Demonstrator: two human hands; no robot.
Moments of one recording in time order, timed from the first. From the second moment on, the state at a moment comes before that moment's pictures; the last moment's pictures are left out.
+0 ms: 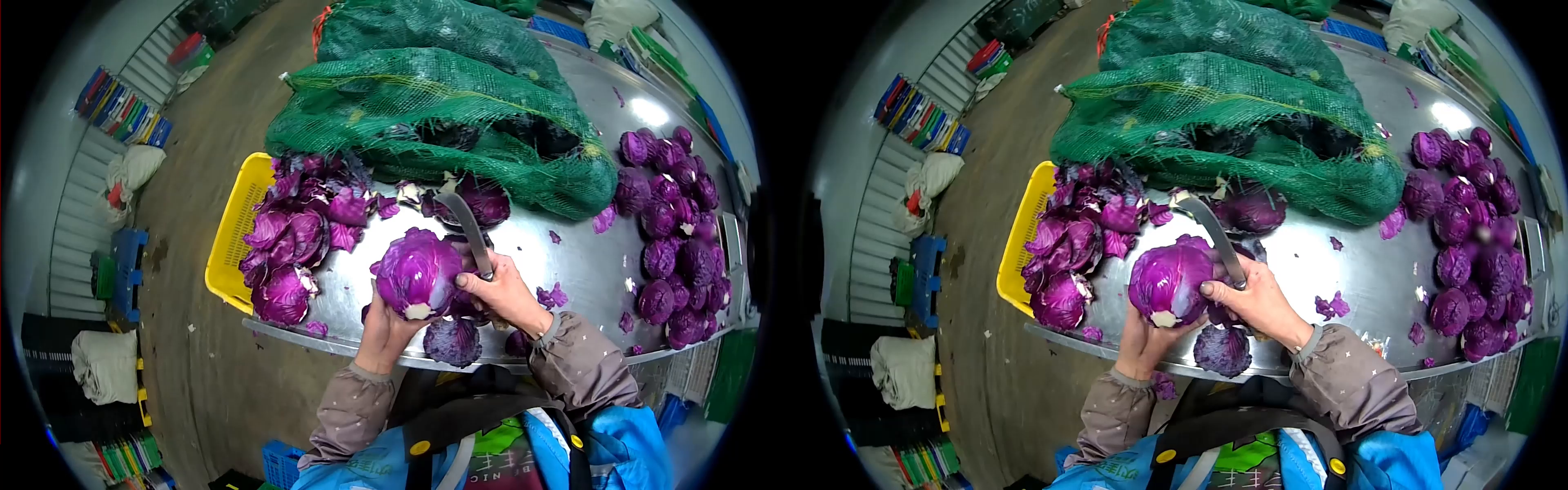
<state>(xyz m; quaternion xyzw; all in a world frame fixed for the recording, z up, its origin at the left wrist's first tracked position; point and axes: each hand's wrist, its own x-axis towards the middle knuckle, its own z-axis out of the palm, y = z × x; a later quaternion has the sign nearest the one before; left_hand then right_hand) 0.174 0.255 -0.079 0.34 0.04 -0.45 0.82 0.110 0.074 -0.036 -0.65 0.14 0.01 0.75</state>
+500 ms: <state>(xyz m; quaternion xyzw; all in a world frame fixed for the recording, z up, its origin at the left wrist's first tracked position) 0.157 0.246 -0.086 0.34 0.13 -0.43 0.83 0.086 0.077 -0.049 -0.96 -0.10 -0.20 0.17</state>
